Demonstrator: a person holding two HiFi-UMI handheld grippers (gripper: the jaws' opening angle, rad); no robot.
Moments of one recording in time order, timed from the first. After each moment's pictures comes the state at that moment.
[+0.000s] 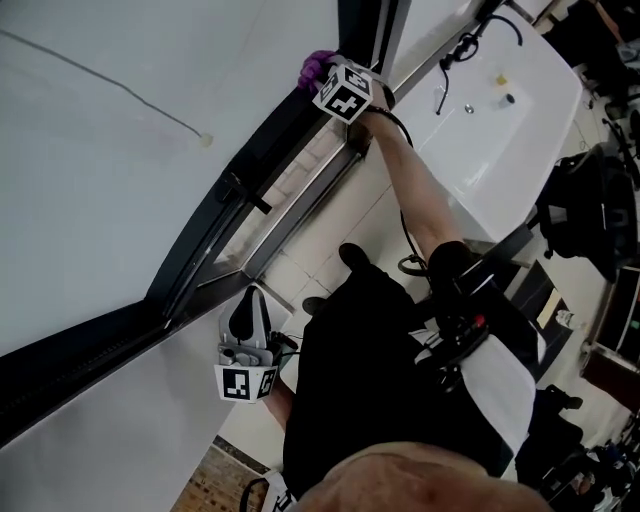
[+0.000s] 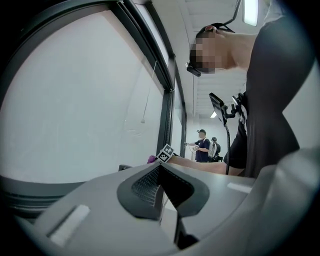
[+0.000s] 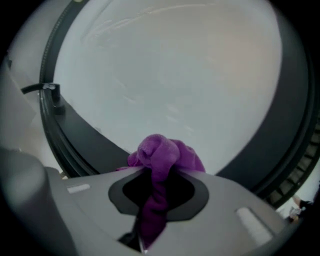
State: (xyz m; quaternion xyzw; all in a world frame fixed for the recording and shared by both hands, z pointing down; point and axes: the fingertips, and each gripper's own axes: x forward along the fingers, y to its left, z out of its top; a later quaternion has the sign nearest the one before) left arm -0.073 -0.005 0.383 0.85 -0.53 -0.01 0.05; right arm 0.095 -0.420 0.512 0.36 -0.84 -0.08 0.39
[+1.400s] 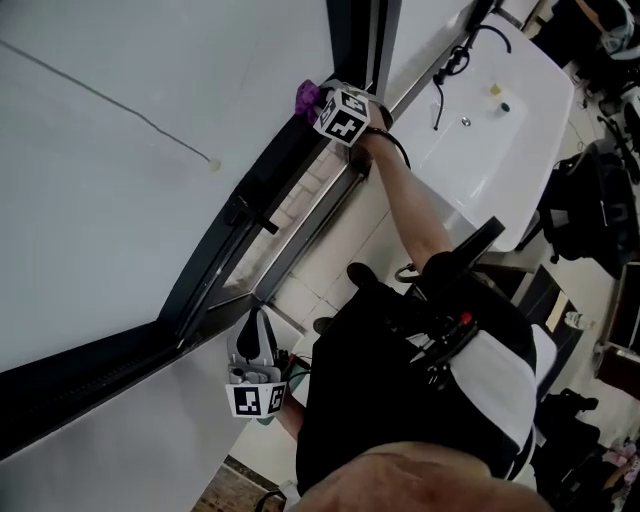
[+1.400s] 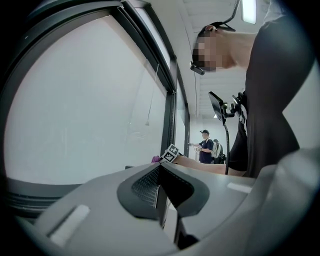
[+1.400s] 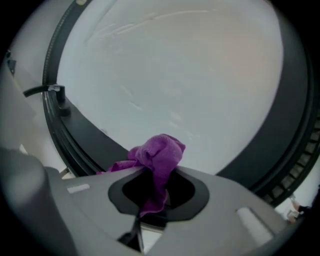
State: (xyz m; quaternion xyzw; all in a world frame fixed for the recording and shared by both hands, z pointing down) left arm -0.086 0.001 0.381 0.84 -0.54 -0.01 0.04; right arm 0.101 -0.413 0.504 0.36 -0.84 -0.09 0.40
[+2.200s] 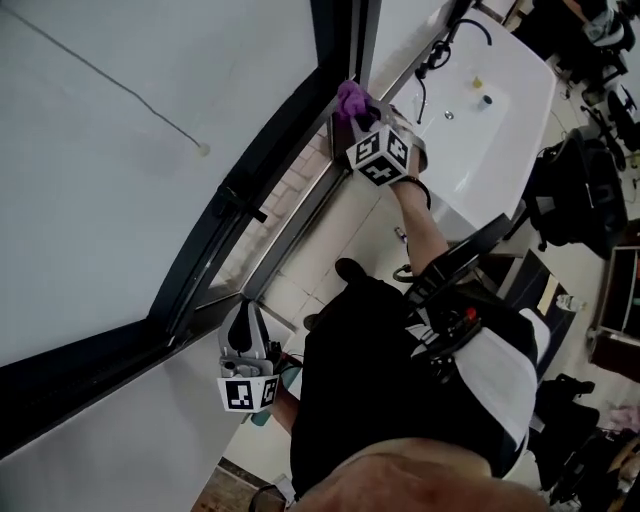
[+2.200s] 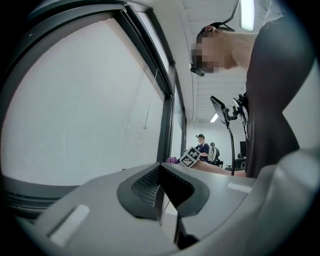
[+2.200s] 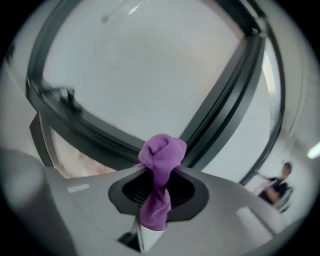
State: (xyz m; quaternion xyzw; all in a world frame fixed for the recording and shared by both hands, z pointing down) left arm -0.087 0.008 0.374 0.85 -0.52 -0.04 0.03; right arm 0.197 -0.301 0.465 0.52 -0.77 -0.08 0.37
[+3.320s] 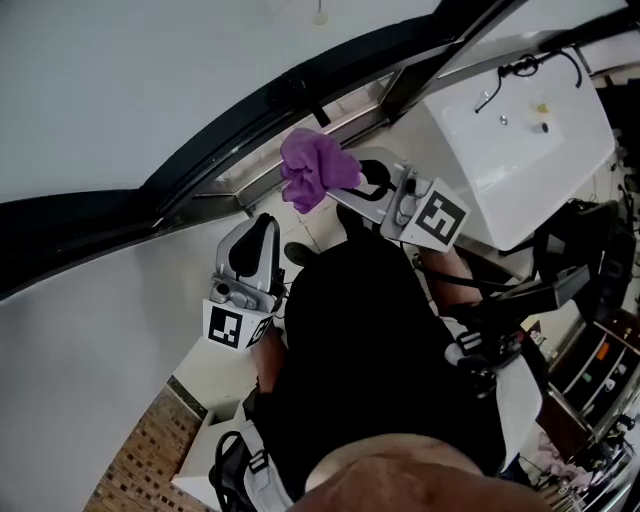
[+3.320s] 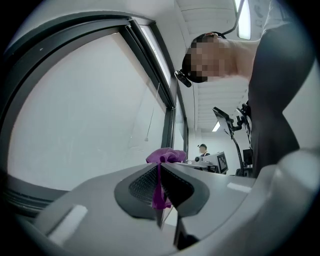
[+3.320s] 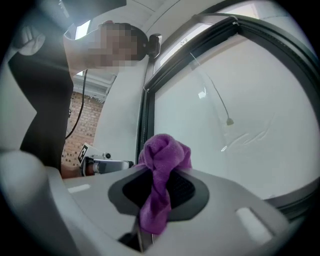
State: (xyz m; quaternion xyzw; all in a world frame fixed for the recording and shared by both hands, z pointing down) left arm -0.099 0.028 0.350 0.84 -0.53 -0.10 0.01; right arm -0.033 -0.032 0.356 0.03 -1.00 0.02 -0.05
